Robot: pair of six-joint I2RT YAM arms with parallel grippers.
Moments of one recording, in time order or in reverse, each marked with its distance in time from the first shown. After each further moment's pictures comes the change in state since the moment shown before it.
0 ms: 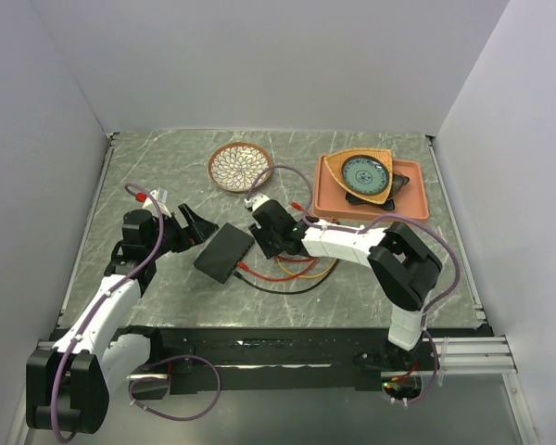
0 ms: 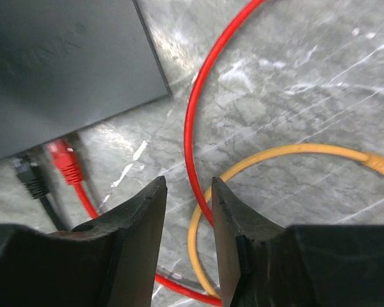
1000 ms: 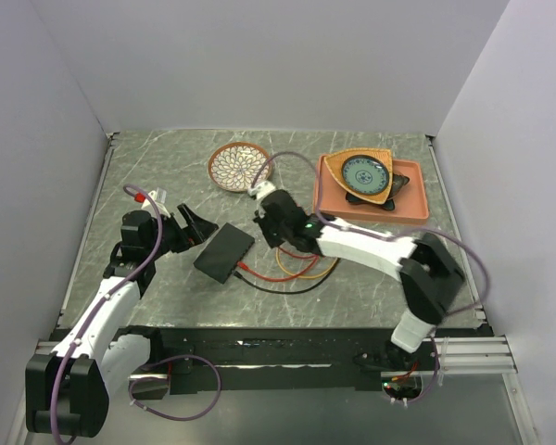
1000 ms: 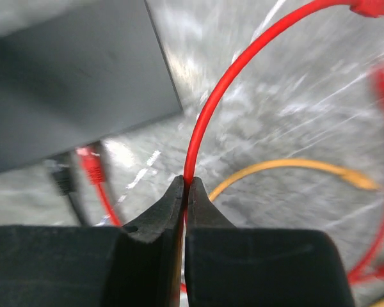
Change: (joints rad) left arm 0.000 -0.023 -0.004 -0.003 0.002 -0.012; right arm -0.005 -0.069 0.016 0.002 -0.017 -0.035
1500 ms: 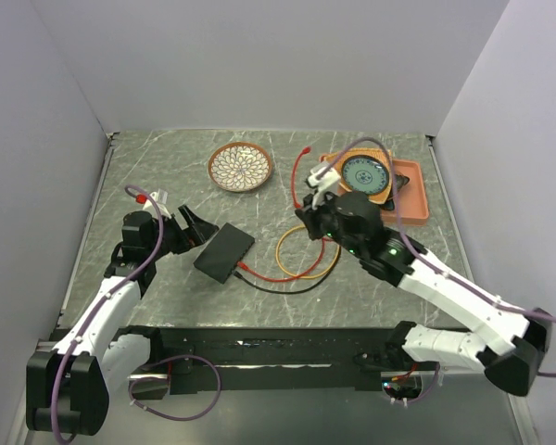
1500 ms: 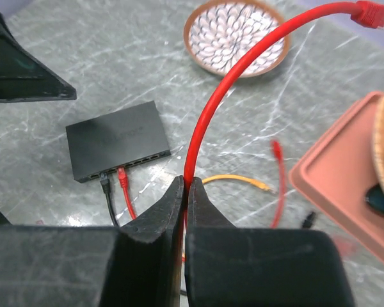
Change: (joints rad) left arm 0.000 0.011 -0.010 0.007 0.008 0.000; right arm -0.035 -0.640 -0.177 0.017 0.019 -0.080
